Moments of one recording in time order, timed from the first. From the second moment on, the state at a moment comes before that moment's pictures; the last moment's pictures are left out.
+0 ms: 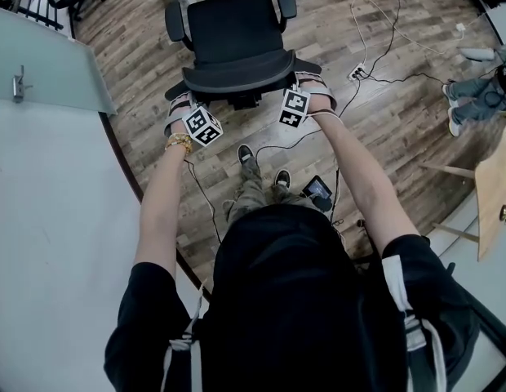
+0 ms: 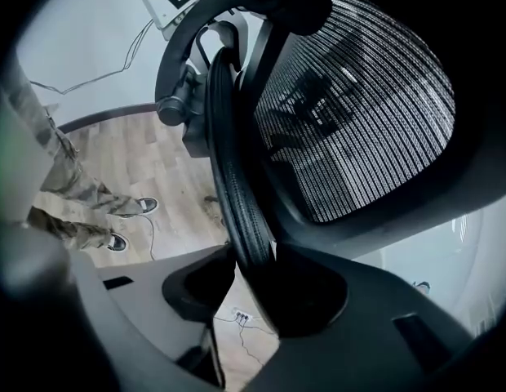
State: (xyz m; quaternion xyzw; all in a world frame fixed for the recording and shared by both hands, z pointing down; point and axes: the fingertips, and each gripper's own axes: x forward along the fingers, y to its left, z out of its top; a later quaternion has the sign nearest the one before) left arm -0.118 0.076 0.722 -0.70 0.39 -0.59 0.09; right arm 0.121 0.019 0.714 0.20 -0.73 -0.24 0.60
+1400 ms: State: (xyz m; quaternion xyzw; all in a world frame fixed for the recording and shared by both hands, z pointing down) left arm -0.128 0.183 0.718 -0.72 0.40 -0.54 0.16; right arm 0.106 0.132 0.716 0.22 -0.73 -0.24 0.60
